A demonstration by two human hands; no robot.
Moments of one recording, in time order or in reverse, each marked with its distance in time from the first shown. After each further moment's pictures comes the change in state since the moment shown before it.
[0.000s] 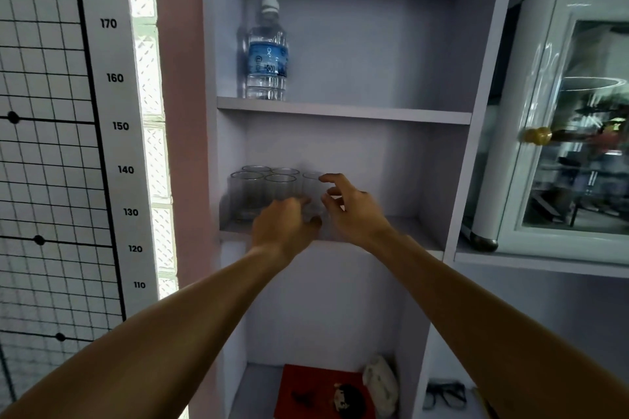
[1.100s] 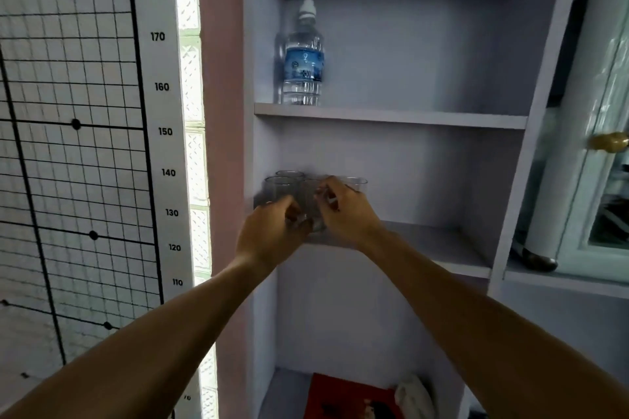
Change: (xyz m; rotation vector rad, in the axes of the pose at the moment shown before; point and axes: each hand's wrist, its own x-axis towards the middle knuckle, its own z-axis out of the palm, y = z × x) left_hand -0.013 -0.052 -0.041 -0.113 0.069 -0.046; right_hand 0.034 -0.028 0.048 0.045 0.006 -0.098
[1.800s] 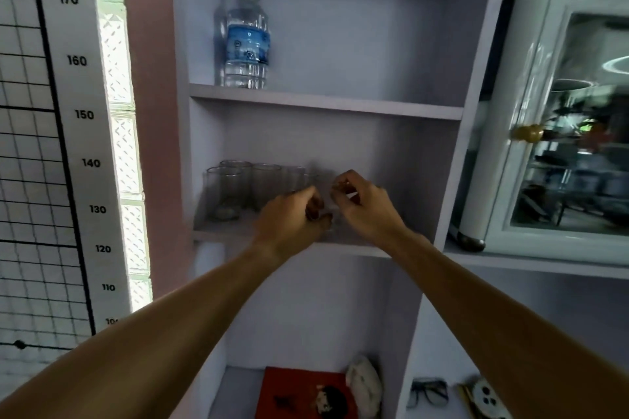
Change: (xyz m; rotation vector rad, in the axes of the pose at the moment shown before) left_hand 0.014 0.066 0.068 -0.056 -0.124 0.180; right_hand -0.038 0.054 -0.078 -0.018 0.138 0.125
